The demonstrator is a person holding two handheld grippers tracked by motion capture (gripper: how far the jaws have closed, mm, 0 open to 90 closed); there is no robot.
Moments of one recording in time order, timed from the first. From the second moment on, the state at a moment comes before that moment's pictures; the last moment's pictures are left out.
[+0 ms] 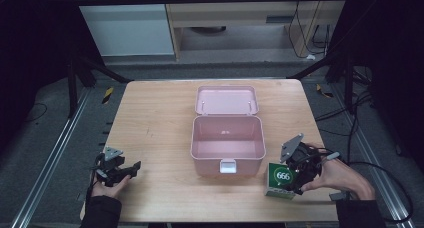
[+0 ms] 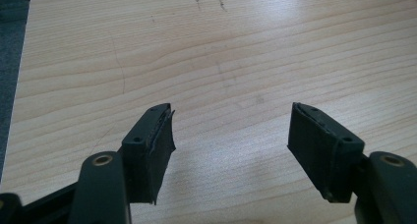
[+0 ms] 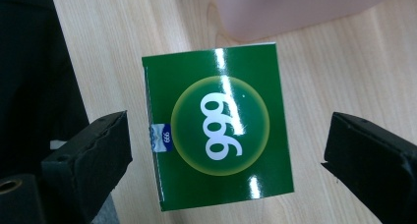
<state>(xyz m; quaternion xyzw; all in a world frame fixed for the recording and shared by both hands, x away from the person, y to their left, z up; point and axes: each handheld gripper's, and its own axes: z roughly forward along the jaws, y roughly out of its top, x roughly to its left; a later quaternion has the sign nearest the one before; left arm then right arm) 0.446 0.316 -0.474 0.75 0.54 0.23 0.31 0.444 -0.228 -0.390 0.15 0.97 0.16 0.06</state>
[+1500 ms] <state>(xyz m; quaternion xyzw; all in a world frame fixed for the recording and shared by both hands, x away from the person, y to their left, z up) 0.447 0.314 -0.477 0.75 0.54 0.23 0.31 0.449 -0.206 -0.435 0.13 0.98 0.11 0.04</state>
